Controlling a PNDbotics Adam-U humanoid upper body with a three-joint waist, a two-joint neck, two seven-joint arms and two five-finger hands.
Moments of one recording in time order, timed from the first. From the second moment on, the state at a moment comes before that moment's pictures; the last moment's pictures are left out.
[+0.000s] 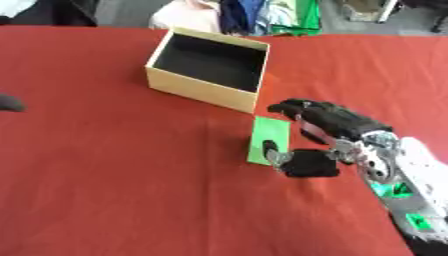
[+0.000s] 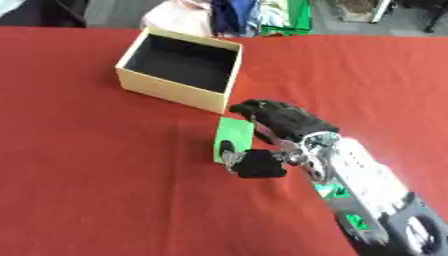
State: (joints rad) left arm -0.20 0.15 0.29 -1.98 0.16 -0.33 -0.30; right arm -0.57 -0.38 0.41 -1.92 1.06 0.39 0.84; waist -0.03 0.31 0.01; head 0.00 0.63
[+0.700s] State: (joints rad) left arm -0.20 0.14 0.29 -1.98 0.16 -0.33 -0.31; right arm -0.56 -0.40 0.42 -1.92 1.02 0.38 0.84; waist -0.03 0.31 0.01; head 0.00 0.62
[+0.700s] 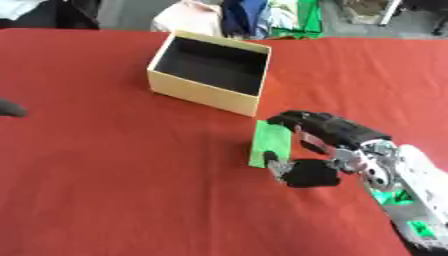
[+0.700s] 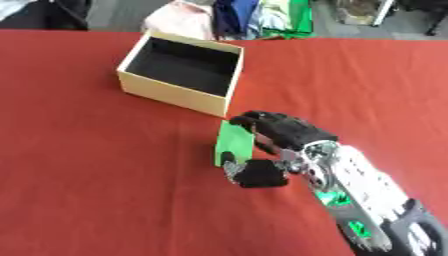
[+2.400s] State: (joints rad) left arm -0.21 0.13 0.29 -1.98 0.16 -0.32 -0.33; right arm -0.56 -0.40 0.43 -1.89 1.05 0.43 0.79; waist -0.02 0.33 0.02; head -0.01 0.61
